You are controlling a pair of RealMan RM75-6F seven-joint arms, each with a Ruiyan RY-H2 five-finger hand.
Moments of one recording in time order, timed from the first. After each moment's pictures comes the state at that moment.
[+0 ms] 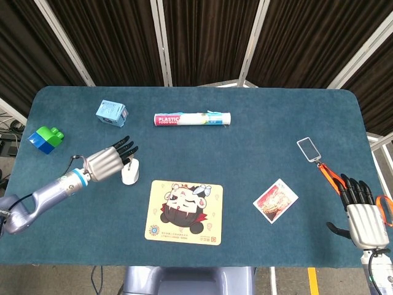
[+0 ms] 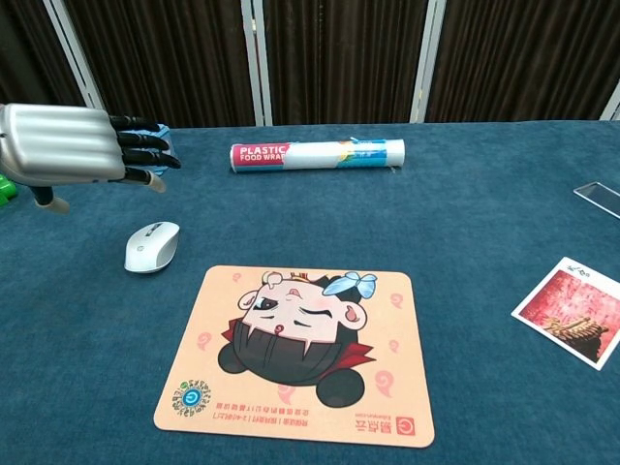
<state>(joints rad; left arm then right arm) -0.84 -1.31 0.01 -1.11 1.89 0.81 0.39 0.08 -1.13 0.05 -1.62 -1.50 1.46 -0.11</state>
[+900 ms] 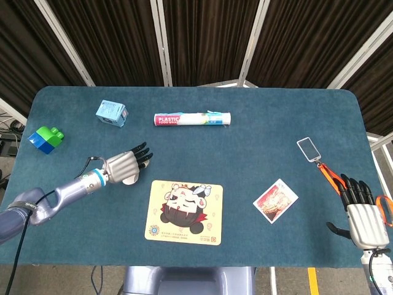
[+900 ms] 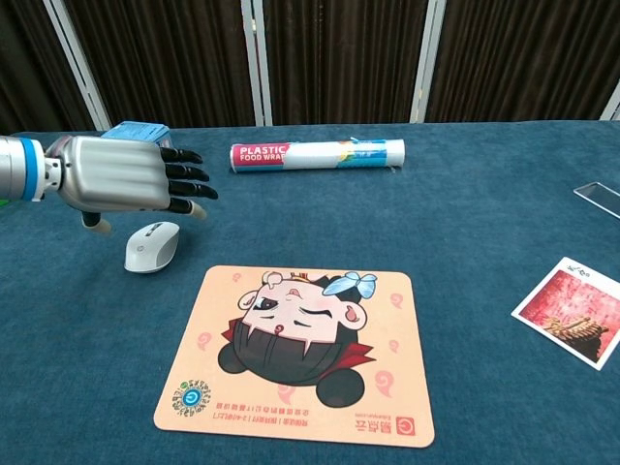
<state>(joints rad) -0.95 -1.43 0.09 -1.01 1.88 0.75 0.36 0.08 -1.12 0.05 -1.62 -1.50 1.46 -0.11</state>
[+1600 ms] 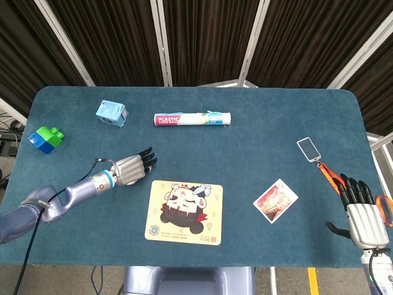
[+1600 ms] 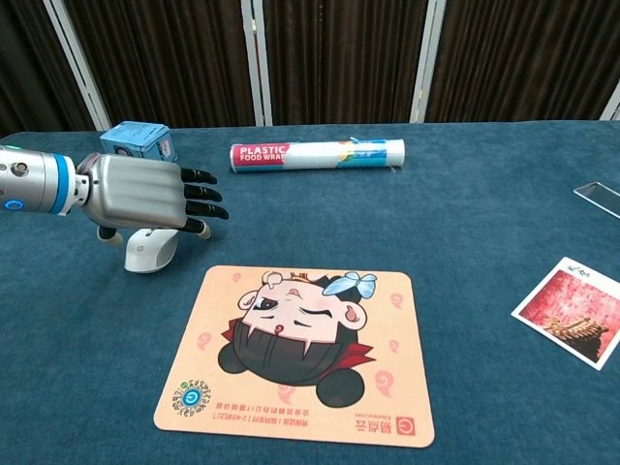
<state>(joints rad) -1.01 -1.48 0.12 -0.99 1.83 0.67 0.39 0.09 -1.12 0.05 -1.62 -1.50 1.45 -0.10</state>
